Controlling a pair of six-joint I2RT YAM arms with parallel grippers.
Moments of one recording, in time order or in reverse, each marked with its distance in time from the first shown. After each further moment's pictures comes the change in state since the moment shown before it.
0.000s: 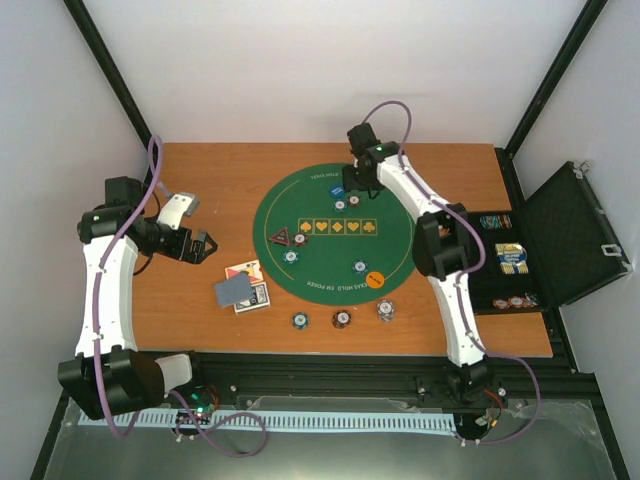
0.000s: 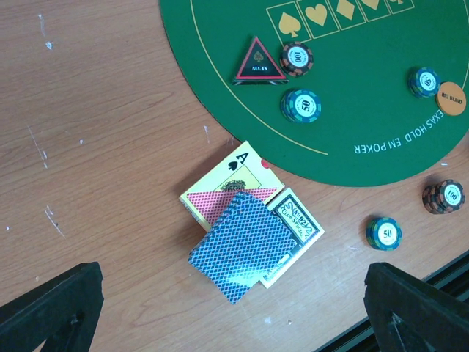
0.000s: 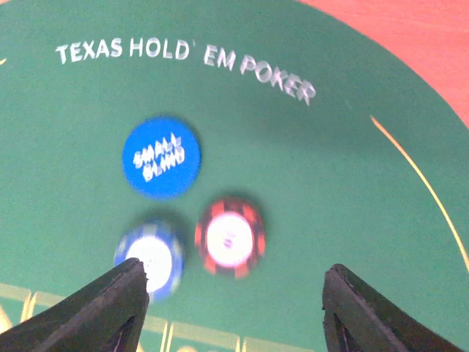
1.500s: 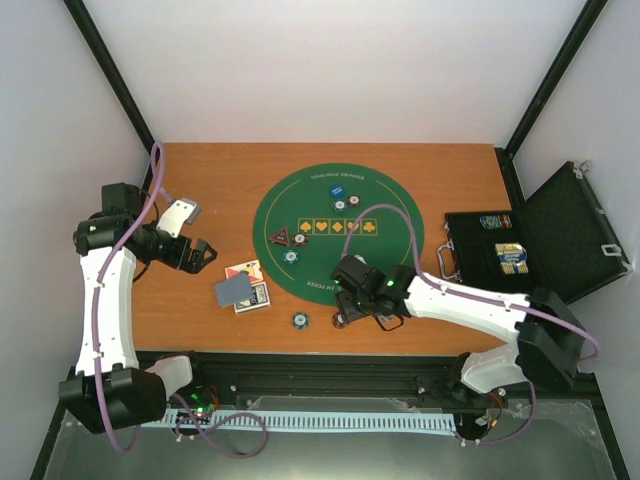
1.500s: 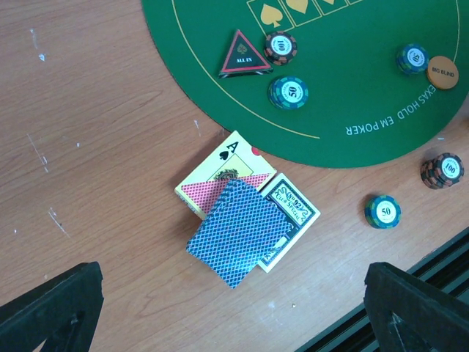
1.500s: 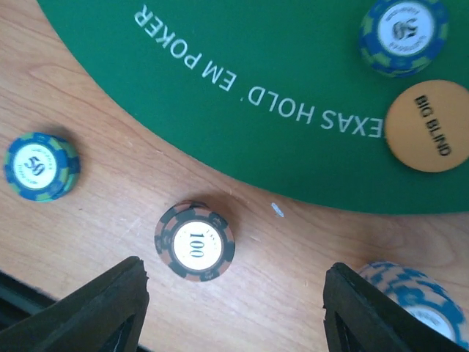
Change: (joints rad) left arm 0.000 -0.072 -0.011 -0.046 -0.001 0.083; right arm 0.605 -1.148 -1.433 0.212 0.106 0.341
